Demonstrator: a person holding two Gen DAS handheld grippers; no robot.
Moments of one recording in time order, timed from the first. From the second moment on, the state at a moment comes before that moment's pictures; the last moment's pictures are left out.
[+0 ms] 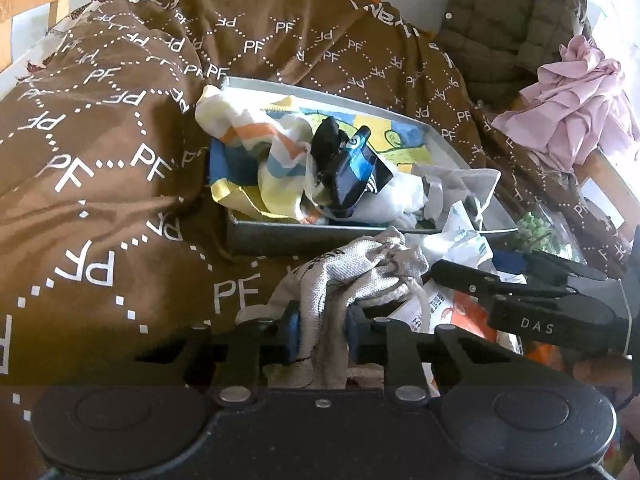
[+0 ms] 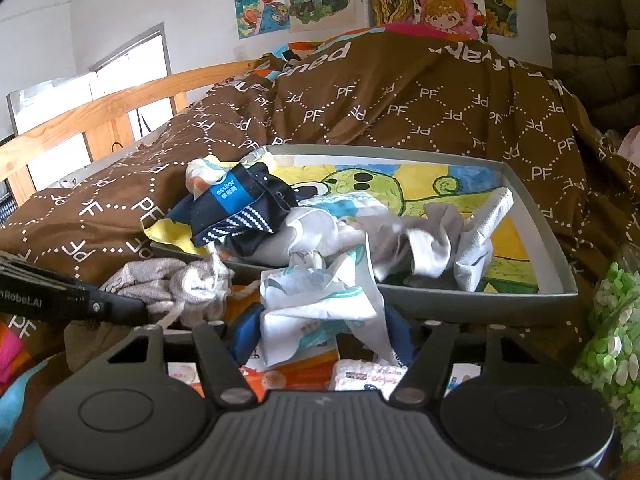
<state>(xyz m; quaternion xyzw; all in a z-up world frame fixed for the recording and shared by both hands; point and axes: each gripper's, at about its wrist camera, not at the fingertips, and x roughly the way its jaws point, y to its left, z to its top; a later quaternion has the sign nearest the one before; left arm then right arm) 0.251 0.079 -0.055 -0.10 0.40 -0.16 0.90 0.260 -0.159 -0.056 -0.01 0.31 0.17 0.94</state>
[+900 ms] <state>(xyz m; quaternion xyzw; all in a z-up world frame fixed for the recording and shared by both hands) 0.227 0.088 -0.008 -0.17 0.24 -0.18 0.94 0.250 -0.210 0.019 0.04 0.17 0.15 0.97</state>
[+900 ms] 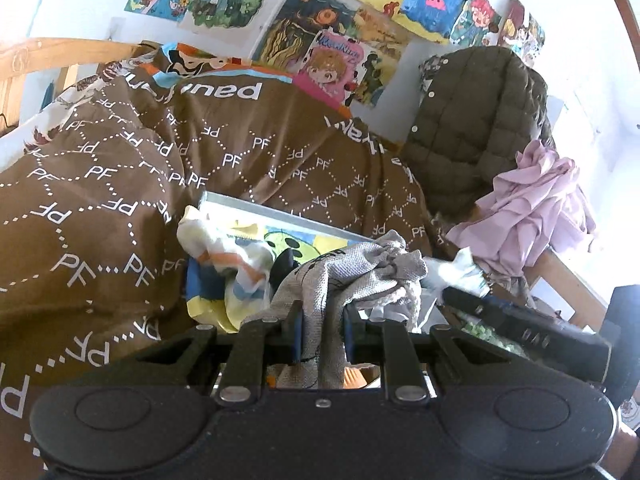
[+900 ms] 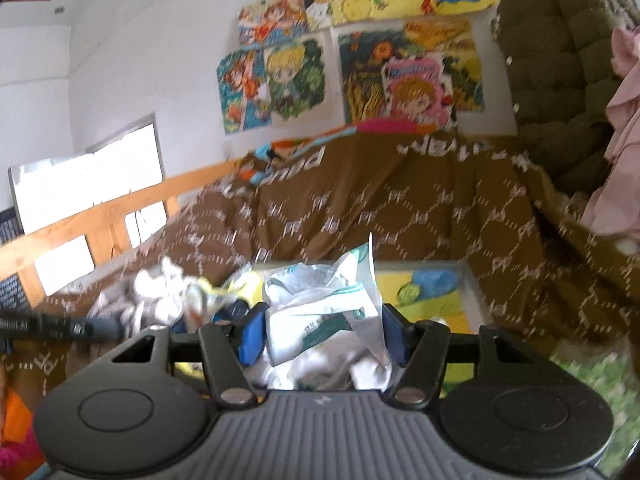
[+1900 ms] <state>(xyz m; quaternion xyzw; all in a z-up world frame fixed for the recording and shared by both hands) 0.355 0.012 -0.018 -0.19 0.25 -0.18 0.93 0.318 -0.231 -0.014 0.03 0.21 0.06 0.98</state>
